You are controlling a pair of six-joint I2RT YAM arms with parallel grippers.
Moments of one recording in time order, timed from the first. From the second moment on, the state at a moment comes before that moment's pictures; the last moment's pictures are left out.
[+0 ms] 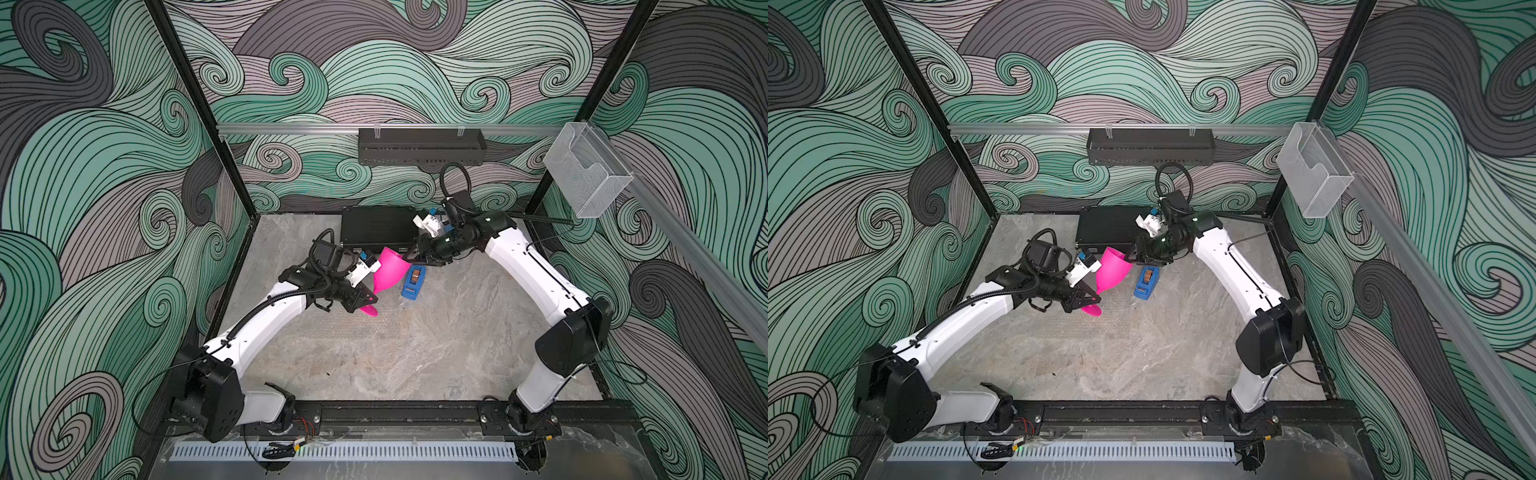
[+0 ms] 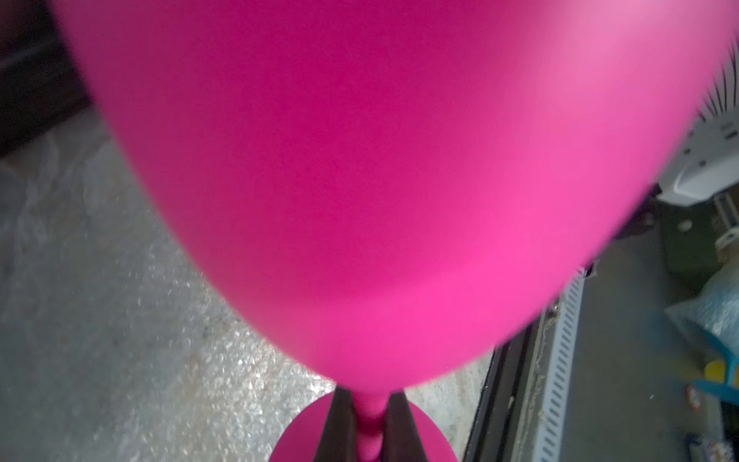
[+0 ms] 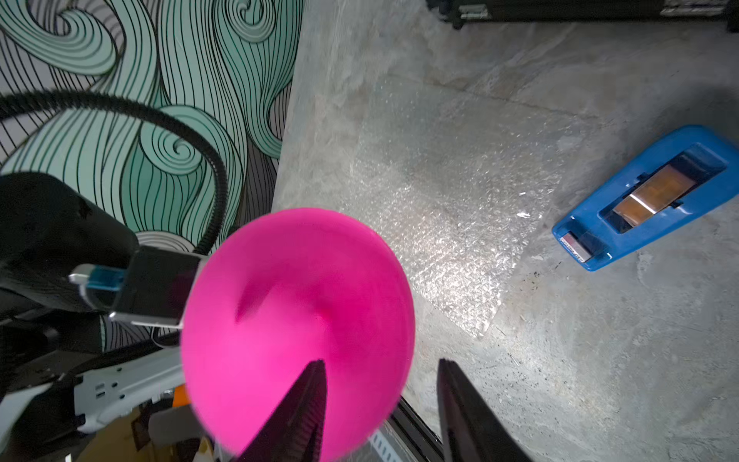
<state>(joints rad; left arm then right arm) -0.42 1.31 1.04 -0.68 0.61 0.14 0.46 1.71 1.75 -1.05 -0.63 0.34</state>
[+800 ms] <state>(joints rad) -0.34 1.72 0.95 -0.44 0.71 -0.63 0.58 1.52 1.13 -0.66 -0.38 0.58</state>
